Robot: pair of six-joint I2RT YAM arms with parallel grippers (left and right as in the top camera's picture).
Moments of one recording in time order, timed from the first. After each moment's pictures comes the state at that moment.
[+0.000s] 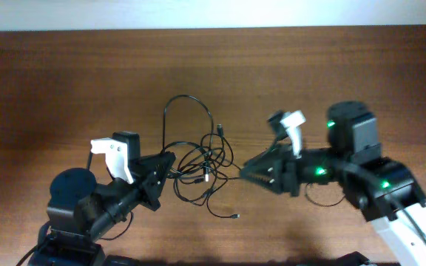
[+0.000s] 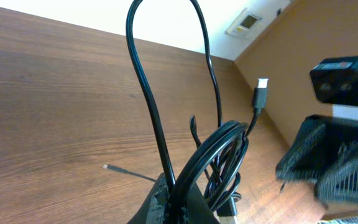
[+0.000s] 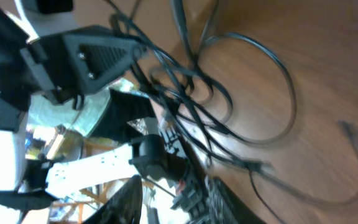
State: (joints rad) left arm -0.18 0.63 0.92 -0.67 0.49 -0.41; right arm 0.38 1.08 1.09 -0.72 -1.03 0.23
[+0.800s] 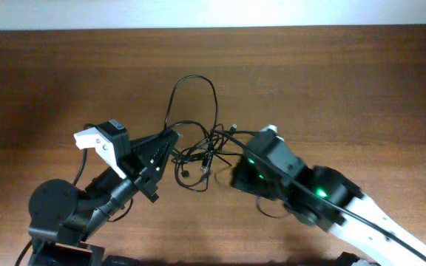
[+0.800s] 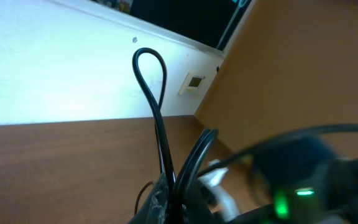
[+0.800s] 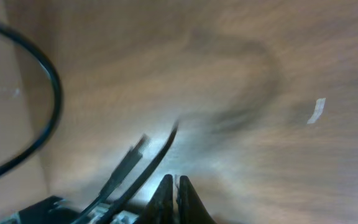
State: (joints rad) left arm -0.18 0.63 0.91 -0.29 0.57 -0.43; right arm 0.80 1.18 1.10 -0.82 -0.01 1.11
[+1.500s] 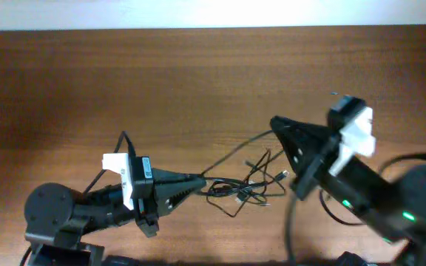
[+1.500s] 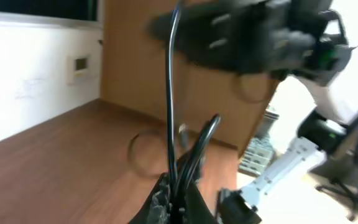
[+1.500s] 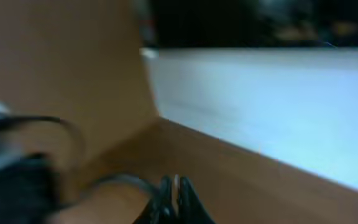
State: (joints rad) left arm -0.18 0.64 0.92 -0.21 1.10 -0.27; right arm 0.74 0.85 1.33 -0.50 -0.07 0.19
